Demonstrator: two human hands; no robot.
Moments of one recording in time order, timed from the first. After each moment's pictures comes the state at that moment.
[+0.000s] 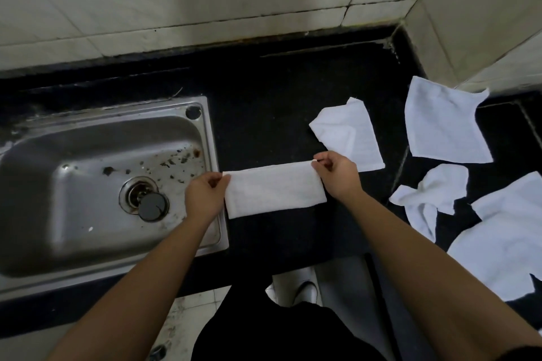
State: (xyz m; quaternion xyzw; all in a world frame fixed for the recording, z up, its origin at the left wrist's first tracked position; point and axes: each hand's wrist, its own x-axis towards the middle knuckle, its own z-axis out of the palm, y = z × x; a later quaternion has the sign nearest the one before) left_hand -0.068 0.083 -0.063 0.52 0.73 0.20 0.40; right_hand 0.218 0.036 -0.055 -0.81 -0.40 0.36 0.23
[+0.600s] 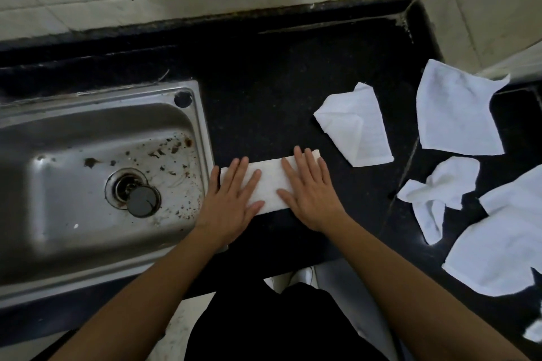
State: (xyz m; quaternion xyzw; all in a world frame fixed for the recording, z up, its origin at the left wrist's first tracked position) left_hand -0.065 0.062 -0.101 0.91 0.40 -0.06 0.11; right_hand 0.166 0.007 -0.095 -0.68 -0.71 0.14 -0.04
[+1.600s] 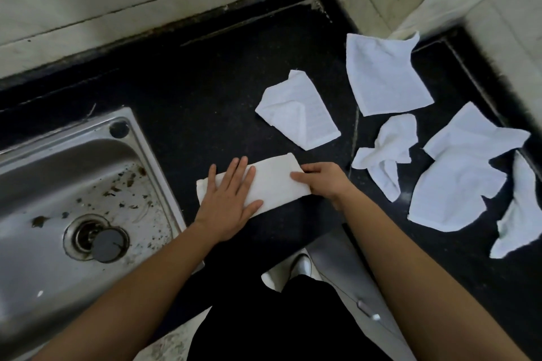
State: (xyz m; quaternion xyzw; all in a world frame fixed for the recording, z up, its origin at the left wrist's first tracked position) left_hand -0.005 0.073 -0.106 0.95 0.27 -0.11 0.12; right_hand 0.227 -0.018 -0.045 -0.78 -0.11 0.53 0.31
